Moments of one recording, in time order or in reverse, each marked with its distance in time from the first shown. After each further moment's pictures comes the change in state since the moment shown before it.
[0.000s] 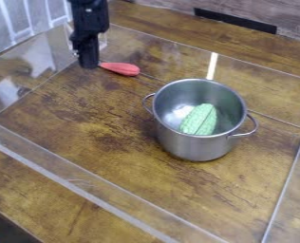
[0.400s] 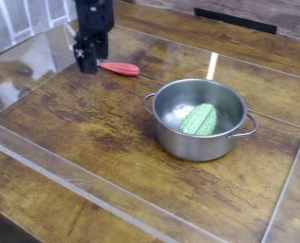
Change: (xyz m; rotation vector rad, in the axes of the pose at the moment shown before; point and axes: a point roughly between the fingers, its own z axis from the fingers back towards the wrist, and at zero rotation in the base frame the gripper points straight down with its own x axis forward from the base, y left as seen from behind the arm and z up) arm 0.009 0.002 -0.012 0.025 -0.016 -0.027
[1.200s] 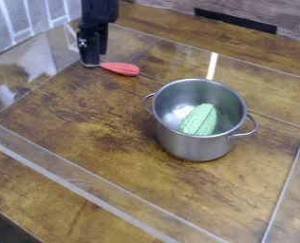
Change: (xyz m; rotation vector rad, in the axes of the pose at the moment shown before) arm 0.003 -0.011 0.024 -0.038 0.061 0.054
